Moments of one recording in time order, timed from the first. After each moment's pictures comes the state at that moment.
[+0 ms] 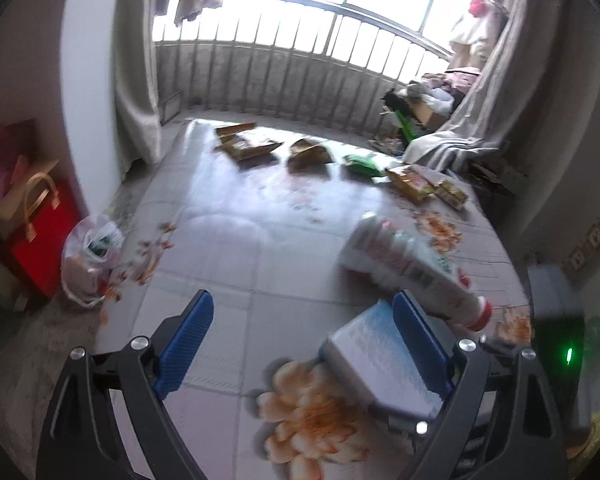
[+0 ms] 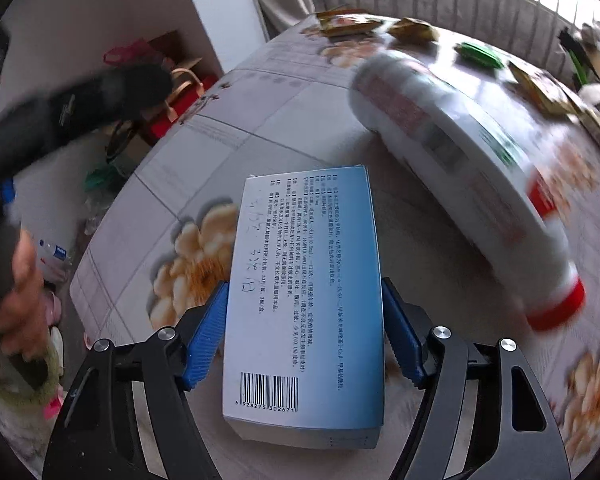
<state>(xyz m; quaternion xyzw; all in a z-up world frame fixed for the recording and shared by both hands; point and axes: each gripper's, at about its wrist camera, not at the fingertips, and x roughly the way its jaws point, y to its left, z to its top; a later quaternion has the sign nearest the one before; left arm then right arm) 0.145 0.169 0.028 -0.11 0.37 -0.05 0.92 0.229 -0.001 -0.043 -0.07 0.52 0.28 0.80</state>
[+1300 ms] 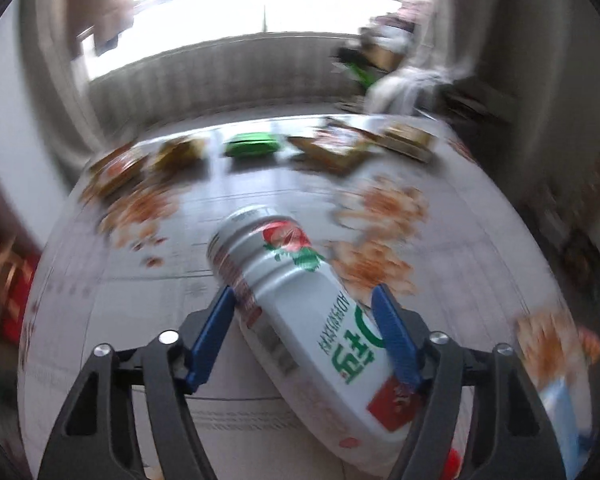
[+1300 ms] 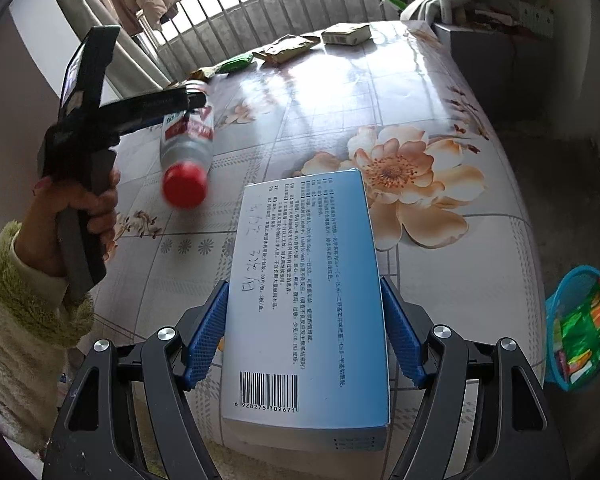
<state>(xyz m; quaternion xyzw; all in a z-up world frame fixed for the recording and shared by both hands) 0.255 -0.007 -0.013 0.05 0.40 -0.08 0.91 0.126 -0.212 -0.038 0.11 0.49 0.09 0.86</state>
